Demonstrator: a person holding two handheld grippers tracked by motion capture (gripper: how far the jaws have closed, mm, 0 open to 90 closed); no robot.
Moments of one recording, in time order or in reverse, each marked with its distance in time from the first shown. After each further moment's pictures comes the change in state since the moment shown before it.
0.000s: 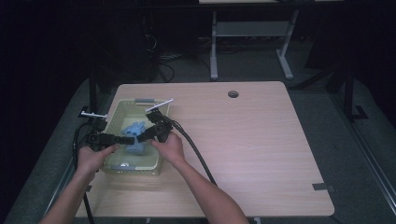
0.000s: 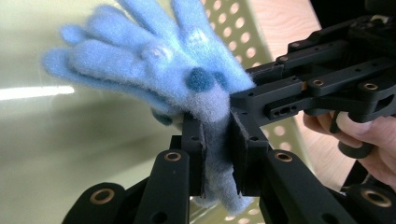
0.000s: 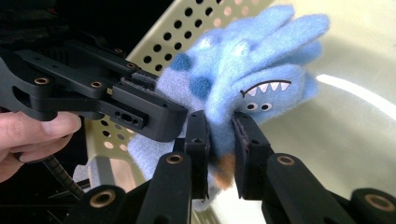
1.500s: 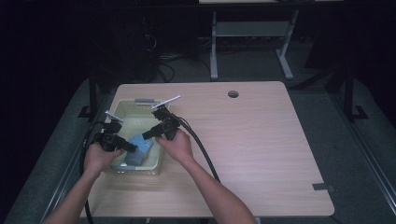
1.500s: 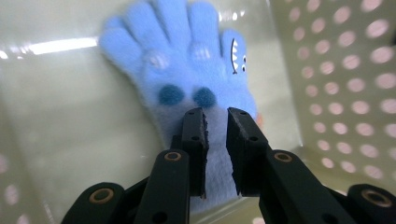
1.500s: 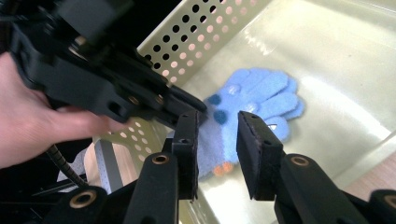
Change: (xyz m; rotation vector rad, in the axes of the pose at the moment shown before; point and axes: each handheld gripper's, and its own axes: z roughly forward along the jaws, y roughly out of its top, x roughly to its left) left arm -0.011 0.009 0.034 0.253 0.286 0.041; right arm 0.003 -0.003 -0.032 -0.025 -0.037 -0.040
